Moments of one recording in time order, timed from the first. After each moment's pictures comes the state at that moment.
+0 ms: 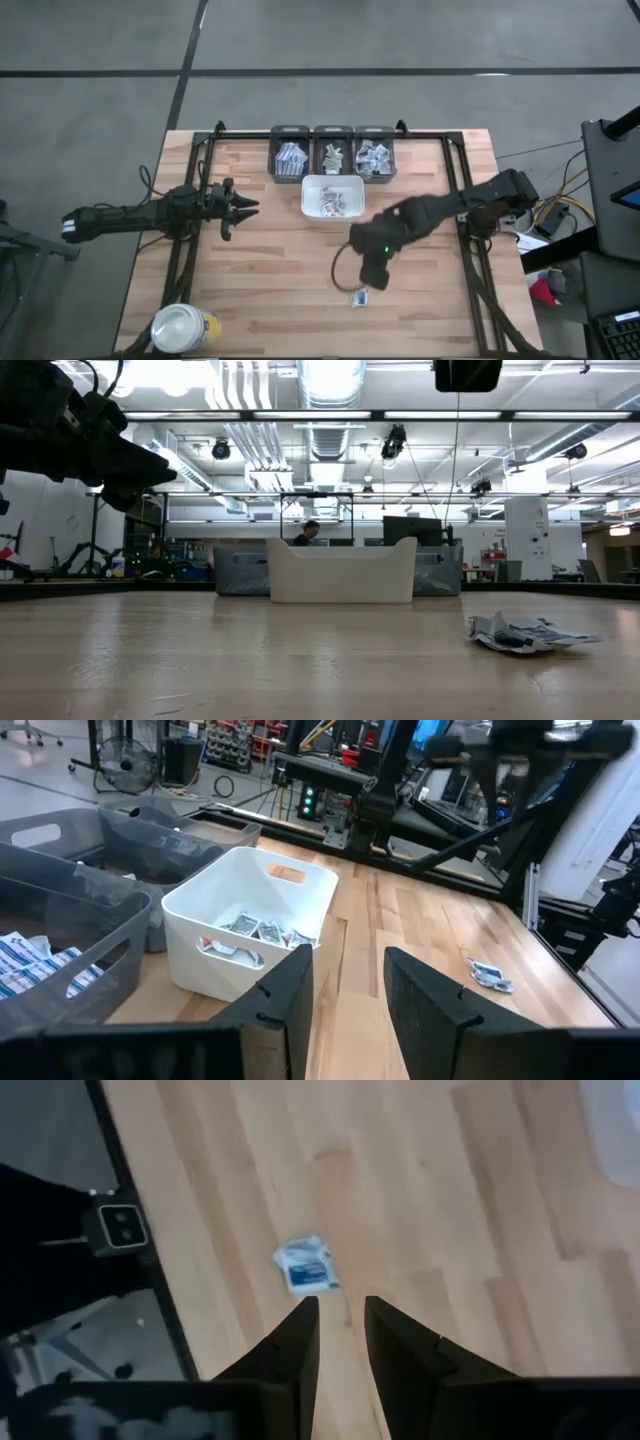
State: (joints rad) left arm 0.15 0.25 0.04 0.06 0.05 -0.24; right arm 0.28 1.68 1.61 -1.14 -0.13 0.68
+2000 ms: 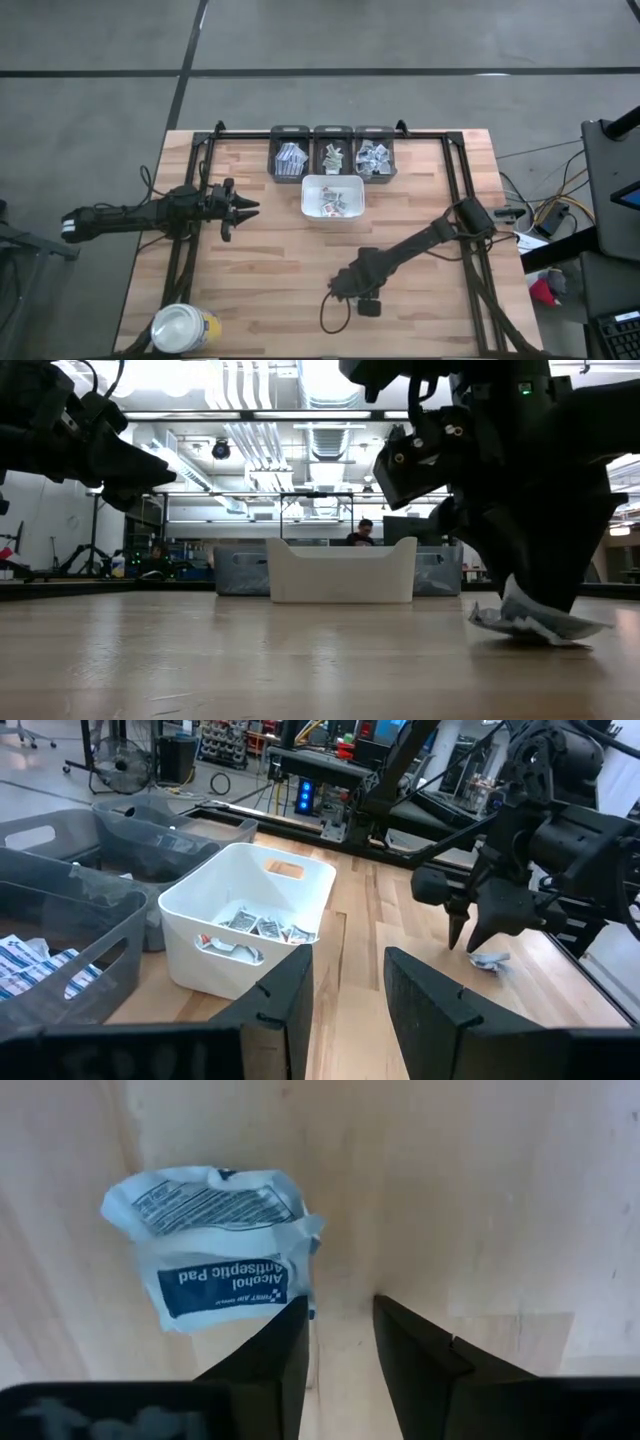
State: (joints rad) left arm 0.15 0.26 0.04 0.06 0.06 -0.21; right arm 0.43 2.11 1.50 -0.98 -0.09 0.50
